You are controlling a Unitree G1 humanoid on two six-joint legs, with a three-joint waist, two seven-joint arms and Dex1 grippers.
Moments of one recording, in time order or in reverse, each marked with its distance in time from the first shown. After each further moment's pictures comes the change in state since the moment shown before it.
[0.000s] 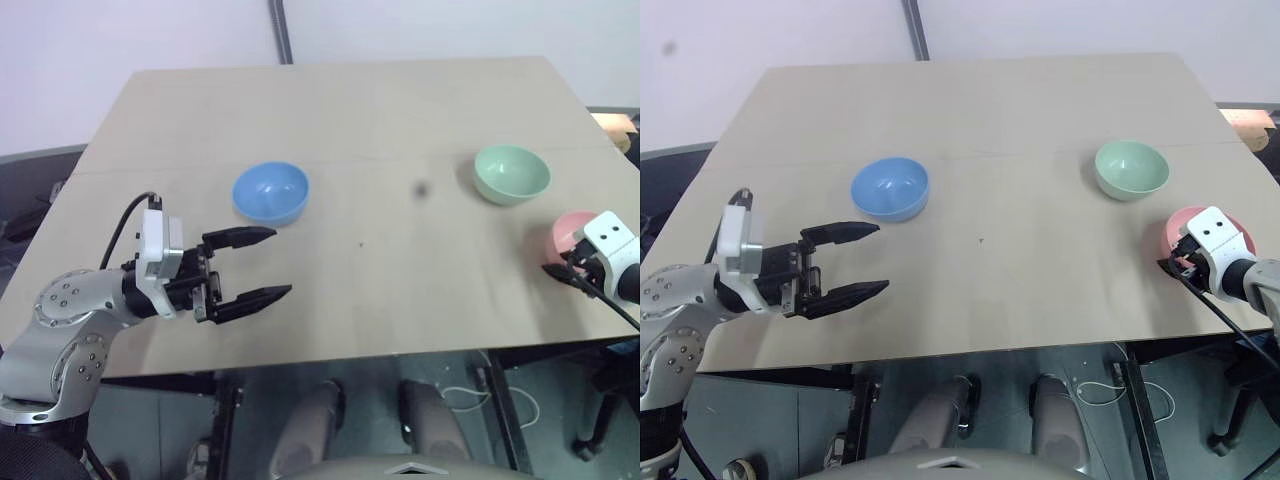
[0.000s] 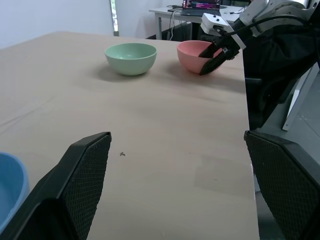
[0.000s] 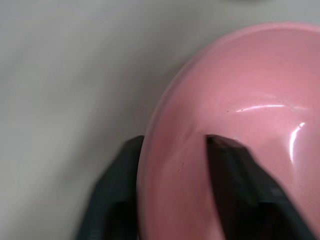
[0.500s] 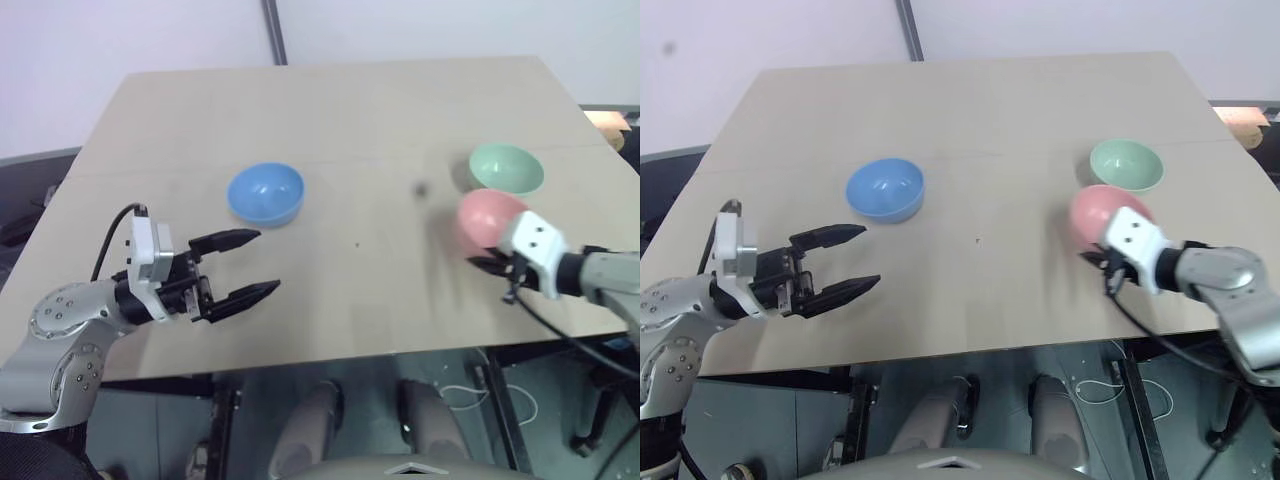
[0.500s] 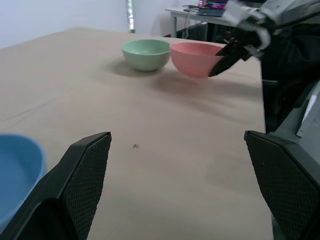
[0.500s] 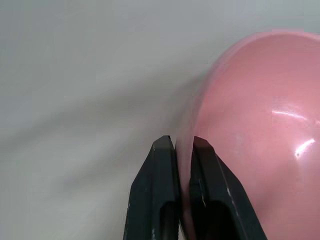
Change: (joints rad) left arm 0.075 -0.035 0.042 0.061 0.022 -0.041 0.028; right arm -0.134 0.112 0.247 -0.295 0.006 -0.129 0.123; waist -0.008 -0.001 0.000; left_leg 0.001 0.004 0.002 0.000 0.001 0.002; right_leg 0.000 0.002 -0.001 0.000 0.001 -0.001
